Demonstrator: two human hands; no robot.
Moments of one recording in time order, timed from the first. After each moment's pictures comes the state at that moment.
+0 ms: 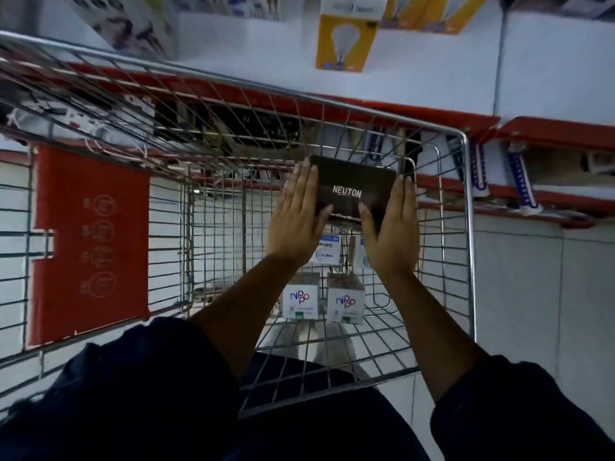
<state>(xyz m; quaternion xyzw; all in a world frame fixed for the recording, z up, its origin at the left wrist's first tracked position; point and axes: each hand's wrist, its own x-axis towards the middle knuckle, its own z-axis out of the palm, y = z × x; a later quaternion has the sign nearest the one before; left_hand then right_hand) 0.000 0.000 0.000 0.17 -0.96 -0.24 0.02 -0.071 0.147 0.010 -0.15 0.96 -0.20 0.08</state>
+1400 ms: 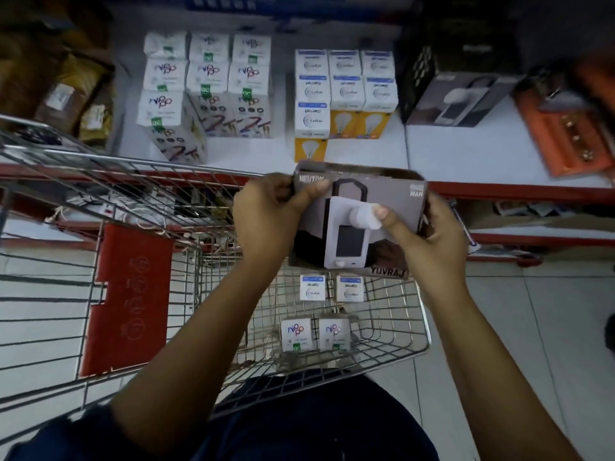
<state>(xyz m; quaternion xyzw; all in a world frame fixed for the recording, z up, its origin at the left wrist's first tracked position) -0.016 -0.017 0.232 0.31 -0.80 -0.47 0.19 -0.070 0.174 0.224 -0.03 0.81 -0.59 0.07</state>
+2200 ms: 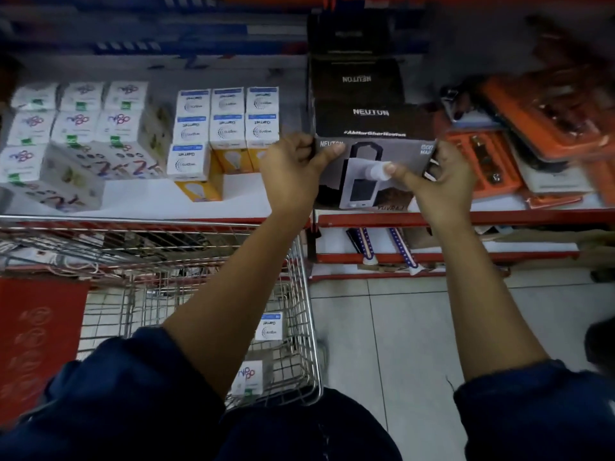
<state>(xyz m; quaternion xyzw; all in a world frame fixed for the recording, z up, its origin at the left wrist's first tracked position) -0.225 0.137 0.244 0.27 -0.77 -0.55 0.21 -0.297 0.319 0.222 -0.10 0.83 -0.55 -0.02</state>
